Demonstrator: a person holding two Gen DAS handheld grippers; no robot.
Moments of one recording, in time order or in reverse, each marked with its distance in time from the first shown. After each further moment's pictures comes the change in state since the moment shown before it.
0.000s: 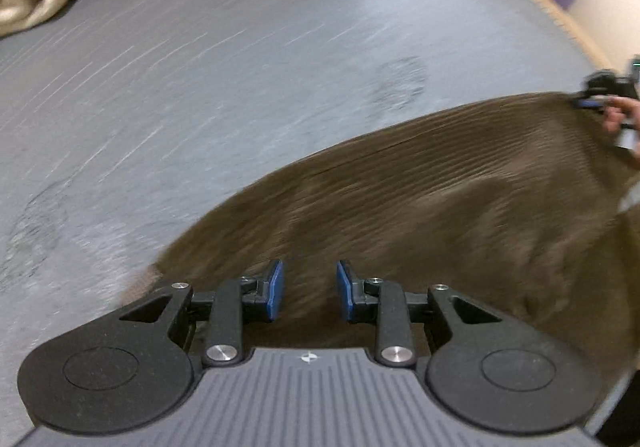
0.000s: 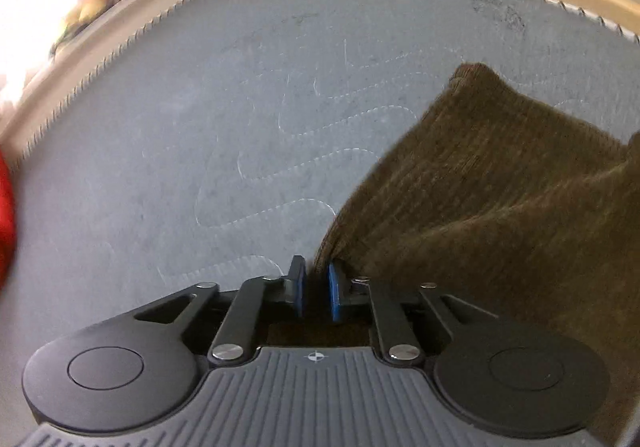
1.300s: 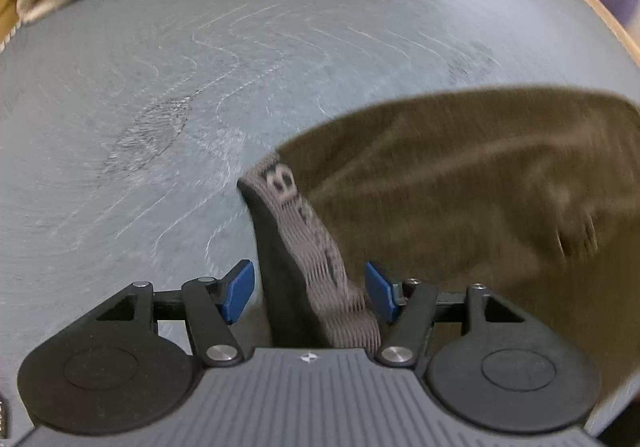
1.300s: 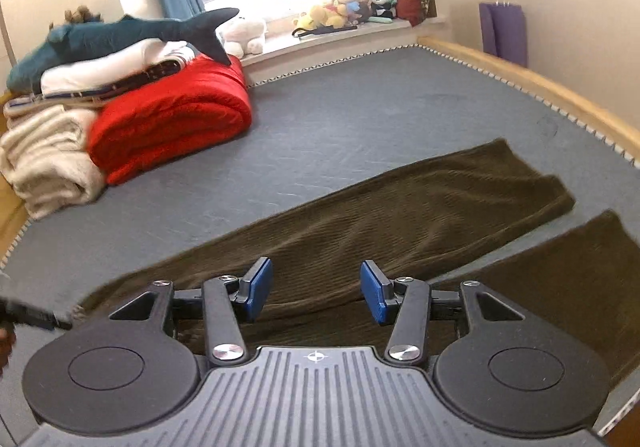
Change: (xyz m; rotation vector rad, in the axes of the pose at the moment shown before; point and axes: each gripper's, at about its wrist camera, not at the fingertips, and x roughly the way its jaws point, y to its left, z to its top) left arm -0.078 0.015 -0.081 -0.093 0.028 0.163; right arm -0.380 -0.088 -0.169 -0.448 -0.099 0.452
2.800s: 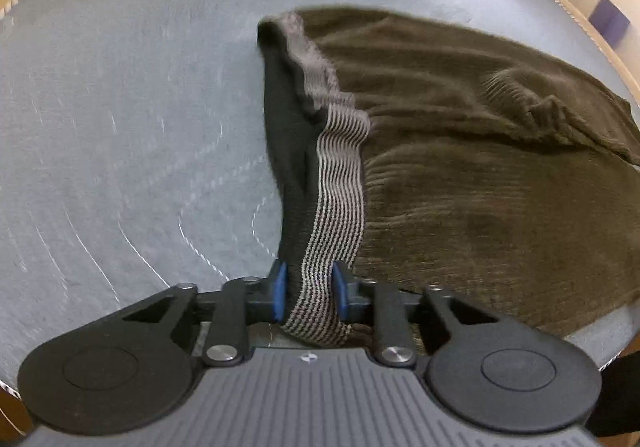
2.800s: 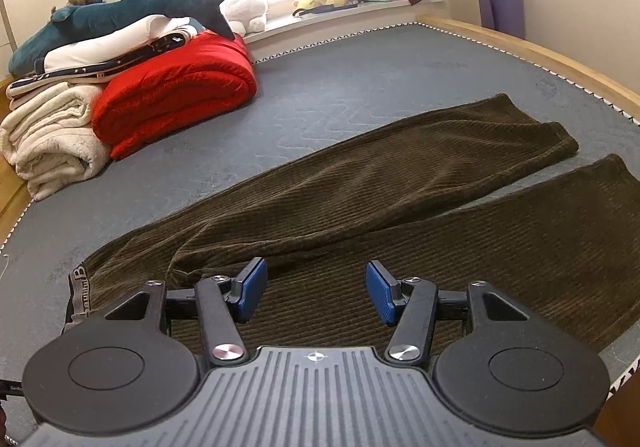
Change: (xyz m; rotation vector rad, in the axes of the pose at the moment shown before) left arm -0.008 -0.002 -0.165 -0.131 -0.097 -0.039; right arm -0.002 0.022 -0.074 0.003 0.033 -0.016
